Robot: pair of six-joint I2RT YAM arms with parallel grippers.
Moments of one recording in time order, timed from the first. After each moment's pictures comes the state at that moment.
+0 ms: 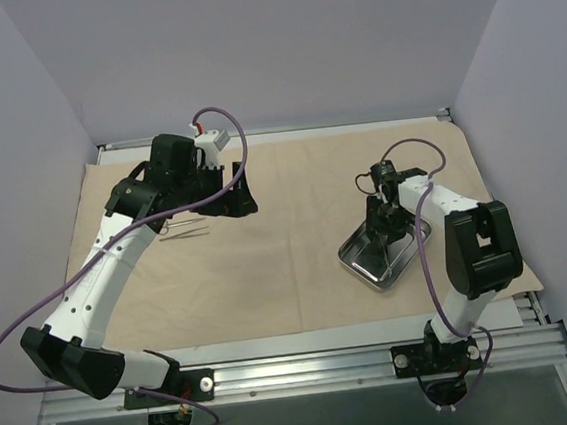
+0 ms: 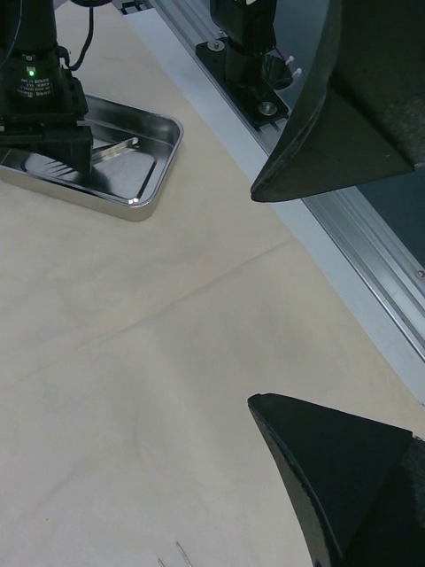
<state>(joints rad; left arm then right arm) -0.47 1.39 1.57 -0.91 0.28 -0.29 0.19 1.69 1.08 -0.74 0.06 0.39</state>
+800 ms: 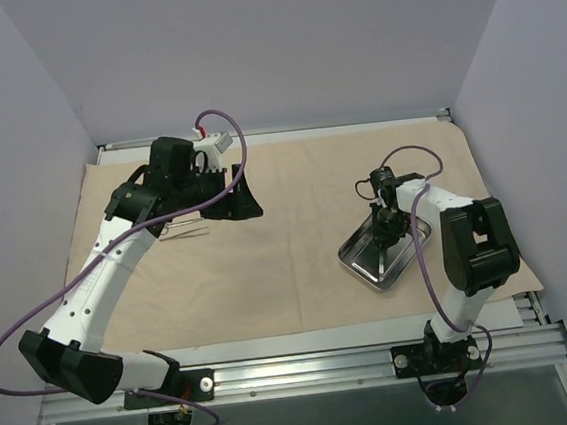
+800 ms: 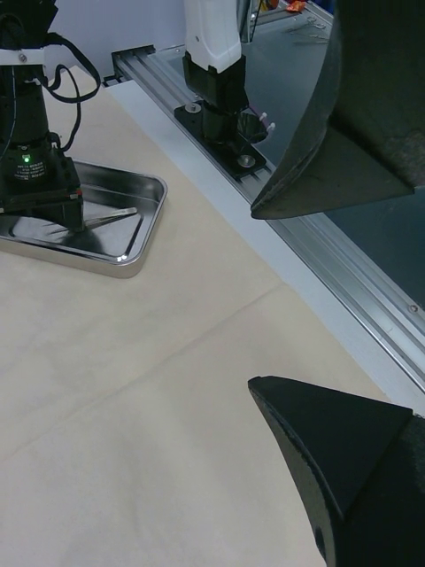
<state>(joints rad) -0.47 1.37 1.53 -0.87 0.41 -0.34 0.20 1.73 1.03 -0.71 0.06 0.38</state>
